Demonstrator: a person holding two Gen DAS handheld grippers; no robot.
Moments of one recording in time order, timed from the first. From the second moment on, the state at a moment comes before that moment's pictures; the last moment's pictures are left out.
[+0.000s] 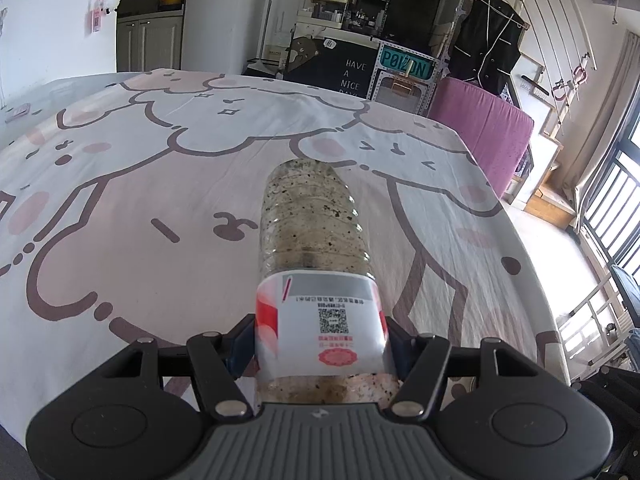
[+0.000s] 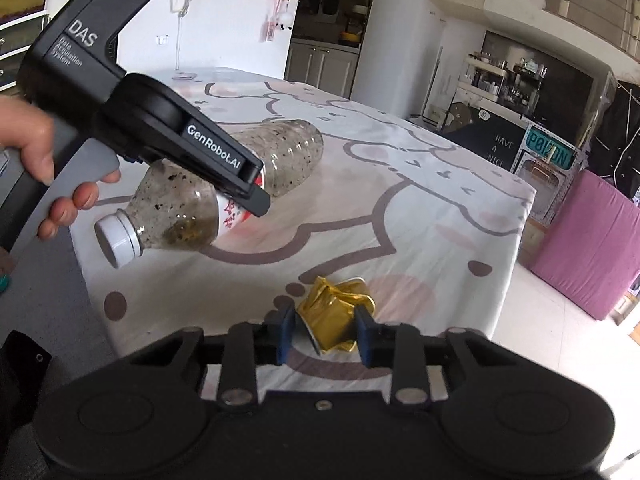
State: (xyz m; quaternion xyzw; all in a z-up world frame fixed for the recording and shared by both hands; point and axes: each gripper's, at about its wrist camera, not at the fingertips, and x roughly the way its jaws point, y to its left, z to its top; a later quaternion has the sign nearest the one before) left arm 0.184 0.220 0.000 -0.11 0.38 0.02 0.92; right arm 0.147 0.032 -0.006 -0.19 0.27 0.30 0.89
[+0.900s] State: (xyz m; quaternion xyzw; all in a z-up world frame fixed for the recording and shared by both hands) left arm 0.145 0.154 0.054 -0.06 0.32 0.00 0.94; right arm 0.159 -0.050 0.049 -0.03 0.26 0.24 0.93
